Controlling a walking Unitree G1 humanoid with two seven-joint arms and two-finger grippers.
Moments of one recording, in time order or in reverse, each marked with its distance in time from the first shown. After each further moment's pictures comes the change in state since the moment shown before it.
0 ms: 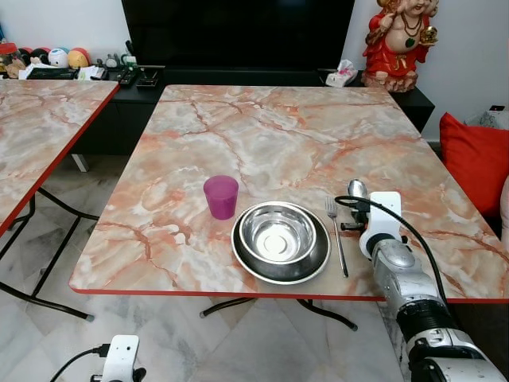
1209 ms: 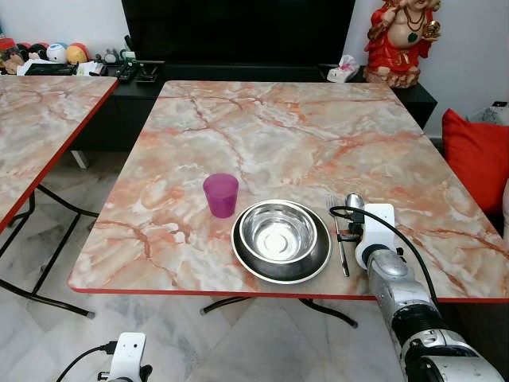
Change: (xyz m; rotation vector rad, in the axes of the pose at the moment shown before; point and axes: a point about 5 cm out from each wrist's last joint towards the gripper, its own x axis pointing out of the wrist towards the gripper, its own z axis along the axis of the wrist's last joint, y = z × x) left arm 0.002 -0.008 0.005 -0.001 -0.012 -0.007; right arm 0.001 0.003 -0.017 -0.003 0.044 -0.022
